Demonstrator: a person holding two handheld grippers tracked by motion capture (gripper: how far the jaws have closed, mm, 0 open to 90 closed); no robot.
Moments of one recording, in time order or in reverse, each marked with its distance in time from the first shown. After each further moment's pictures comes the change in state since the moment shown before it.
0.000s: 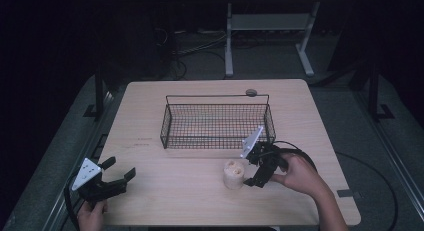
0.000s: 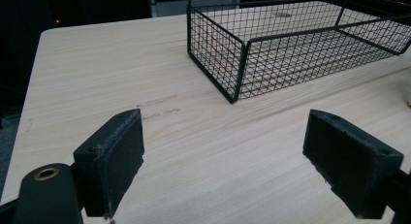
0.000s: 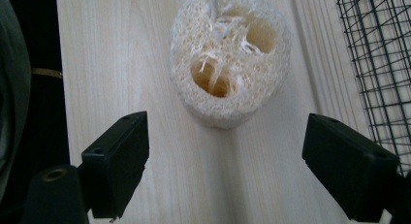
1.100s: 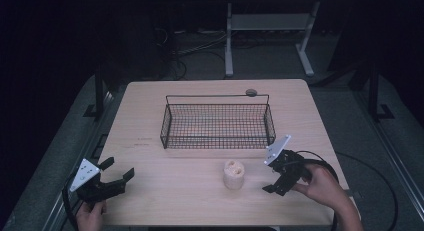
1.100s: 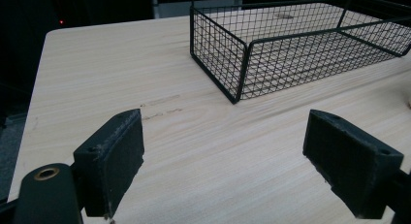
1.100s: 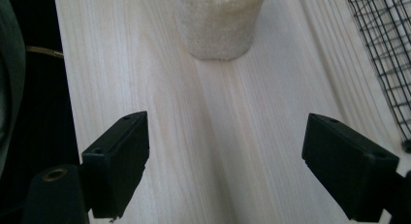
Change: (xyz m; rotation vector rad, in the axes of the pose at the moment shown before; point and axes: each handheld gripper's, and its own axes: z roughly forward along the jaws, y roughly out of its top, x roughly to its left) left arm 0.000 0.000 -0.003 -0.001 0.009 0.000; right arm 0.010 -0.058 -0.015 -0.033 -0.040 0.070
